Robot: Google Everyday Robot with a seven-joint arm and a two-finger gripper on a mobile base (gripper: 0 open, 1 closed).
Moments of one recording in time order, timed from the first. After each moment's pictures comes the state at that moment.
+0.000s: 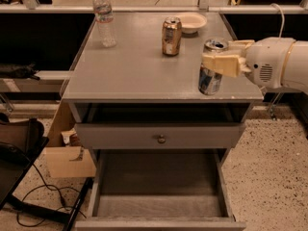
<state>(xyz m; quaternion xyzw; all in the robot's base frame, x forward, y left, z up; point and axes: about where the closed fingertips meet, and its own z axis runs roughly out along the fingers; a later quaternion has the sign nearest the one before) 0.549 -0.140 0.969 -0.33 0.72 0.24 0.56</state>
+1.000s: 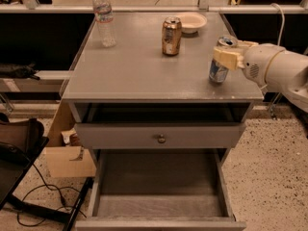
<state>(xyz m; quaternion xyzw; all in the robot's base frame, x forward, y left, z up) 0.647 -0.204 0.929 -0.24 0.72 0.16 0.63</state>
